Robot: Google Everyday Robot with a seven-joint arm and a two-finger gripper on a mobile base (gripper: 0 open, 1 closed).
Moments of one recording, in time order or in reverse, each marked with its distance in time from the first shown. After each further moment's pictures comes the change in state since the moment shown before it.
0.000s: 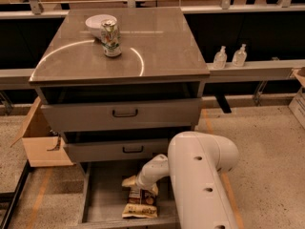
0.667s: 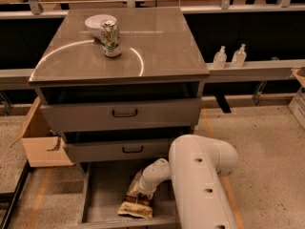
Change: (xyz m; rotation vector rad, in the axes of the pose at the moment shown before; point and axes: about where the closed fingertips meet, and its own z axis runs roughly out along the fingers) arm -0.020 0.010 0.019 -0.005 -0.044 -0.010
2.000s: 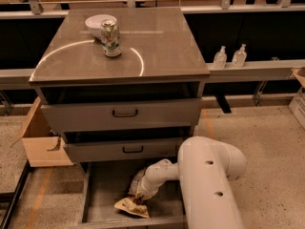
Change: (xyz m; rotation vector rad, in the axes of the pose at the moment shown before) arm -0.011 0.010 -0.010 0.015 -0.046 0.024
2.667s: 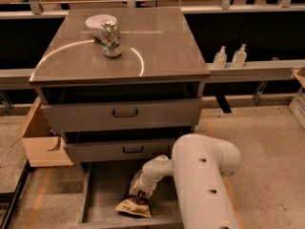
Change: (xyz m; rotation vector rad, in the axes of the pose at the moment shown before) arm 0.013 -0.009 -0.005 -0.025 0.010 0.062
